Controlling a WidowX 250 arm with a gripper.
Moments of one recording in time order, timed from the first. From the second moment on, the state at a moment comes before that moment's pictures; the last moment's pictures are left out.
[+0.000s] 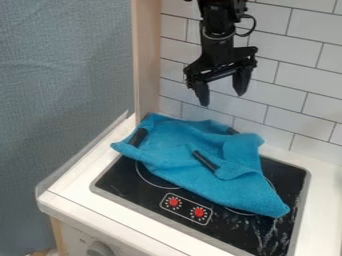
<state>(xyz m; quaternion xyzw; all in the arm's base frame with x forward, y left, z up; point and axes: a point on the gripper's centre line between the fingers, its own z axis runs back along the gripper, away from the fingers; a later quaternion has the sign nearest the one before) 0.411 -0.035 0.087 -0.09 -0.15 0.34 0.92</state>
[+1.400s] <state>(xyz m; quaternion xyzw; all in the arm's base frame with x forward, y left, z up) 0.356 -0.061 0.033 0.00 -0.14 0.51 0.85</state>
